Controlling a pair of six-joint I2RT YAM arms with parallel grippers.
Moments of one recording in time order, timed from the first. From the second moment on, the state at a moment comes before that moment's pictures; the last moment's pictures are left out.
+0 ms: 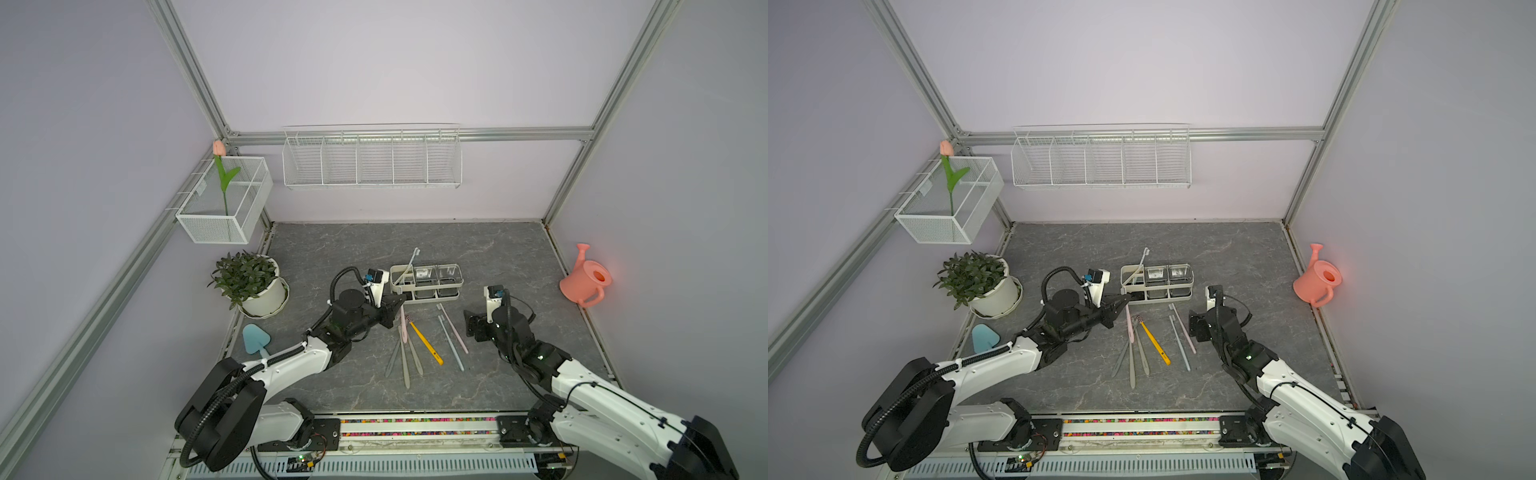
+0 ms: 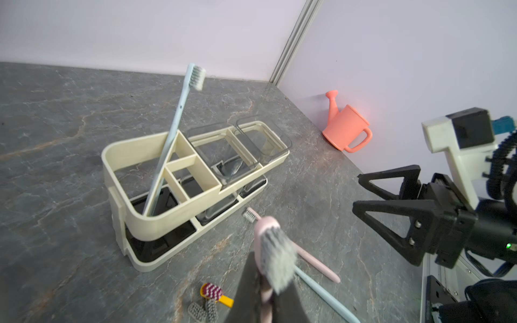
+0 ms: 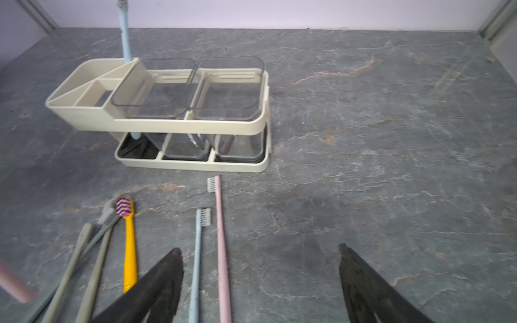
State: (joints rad) left arm -0.68 1.27 0.55 0.49 0.27 -0.38; right arm 0.64 0.88 0.45 -0.14 0.38 0.33
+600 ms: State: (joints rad) left arm -0.68 1.18 0.89 0.29 0.06 -0.24; right arm 0.52 0.85 0.37 -0.11 0.32 0.29
